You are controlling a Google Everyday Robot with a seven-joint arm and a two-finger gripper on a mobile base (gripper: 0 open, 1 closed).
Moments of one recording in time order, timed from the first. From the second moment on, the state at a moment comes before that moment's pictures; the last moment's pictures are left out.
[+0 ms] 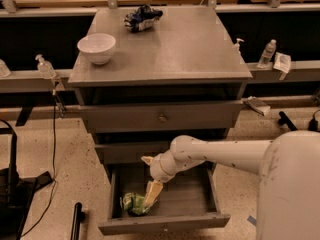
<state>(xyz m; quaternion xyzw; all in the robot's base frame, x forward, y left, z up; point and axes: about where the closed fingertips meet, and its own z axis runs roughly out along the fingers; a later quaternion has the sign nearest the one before) 0.546 0.049 0.447 -0.70 0.64 0.21 0.26</state>
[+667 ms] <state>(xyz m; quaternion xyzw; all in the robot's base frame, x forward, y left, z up) 0.578 0.098 0.348 -0.70 0.64 0.23 0.21</state>
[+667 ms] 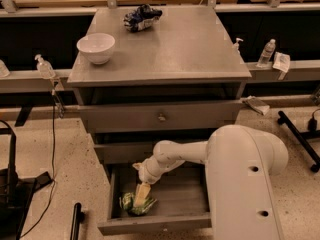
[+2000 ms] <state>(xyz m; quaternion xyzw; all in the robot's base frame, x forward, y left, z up) 0.598 0.096 0.229 -0.66 0.69 0.24 0.20</state>
